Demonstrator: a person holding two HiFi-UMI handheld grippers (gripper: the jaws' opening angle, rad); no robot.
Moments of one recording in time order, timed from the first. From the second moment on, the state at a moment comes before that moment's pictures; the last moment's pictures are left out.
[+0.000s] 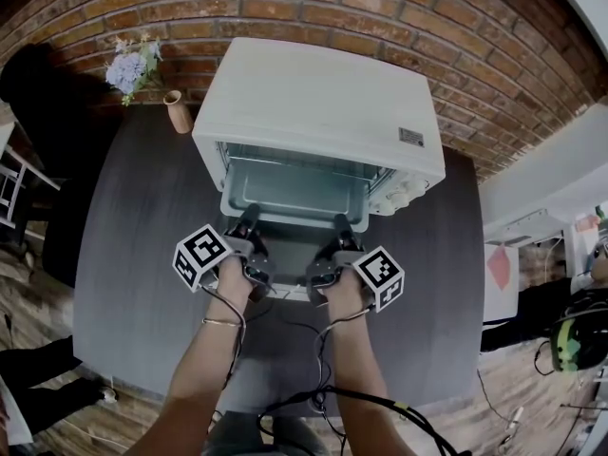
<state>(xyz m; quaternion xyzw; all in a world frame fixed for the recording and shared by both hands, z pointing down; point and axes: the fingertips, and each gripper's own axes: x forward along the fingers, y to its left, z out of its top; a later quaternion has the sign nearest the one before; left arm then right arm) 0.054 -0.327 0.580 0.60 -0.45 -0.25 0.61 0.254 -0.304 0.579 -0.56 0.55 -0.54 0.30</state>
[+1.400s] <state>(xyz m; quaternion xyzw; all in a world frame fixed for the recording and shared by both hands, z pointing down) 0.046 -0.253 0.571 0.60 -0.45 -0.25 0.61 0.245 -0.231 0.571 -0.55 0.55 -0.55 0.30</state>
